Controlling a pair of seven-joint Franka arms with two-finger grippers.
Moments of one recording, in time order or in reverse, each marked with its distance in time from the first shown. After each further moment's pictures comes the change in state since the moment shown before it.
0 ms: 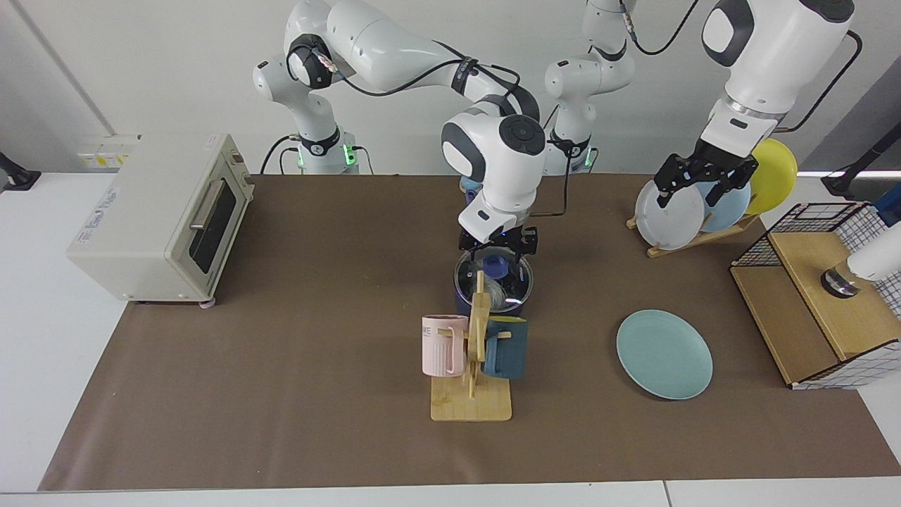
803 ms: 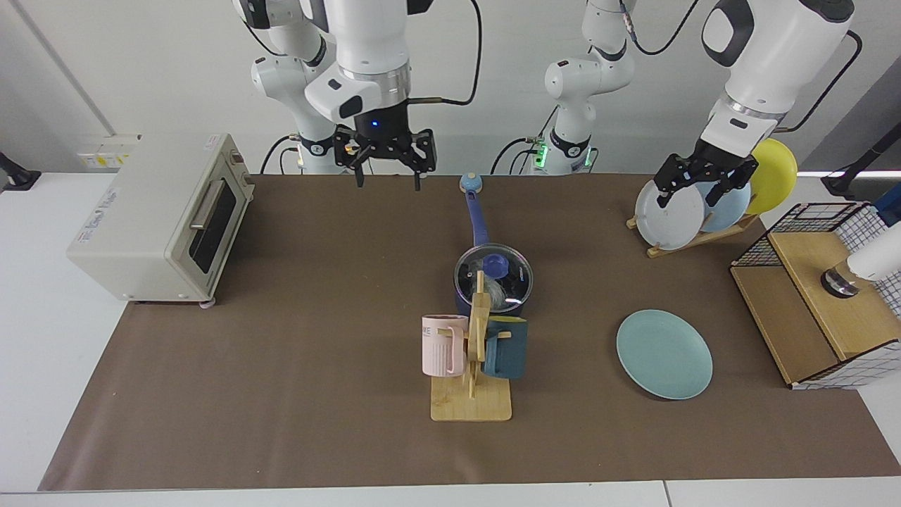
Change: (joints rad) left arm 0.000 0.000 0.000 0.000 0.000 0.000 0.000; right arm -0.261 -0.386 -0.003 -0.054 0.001 -0.243 -0.249
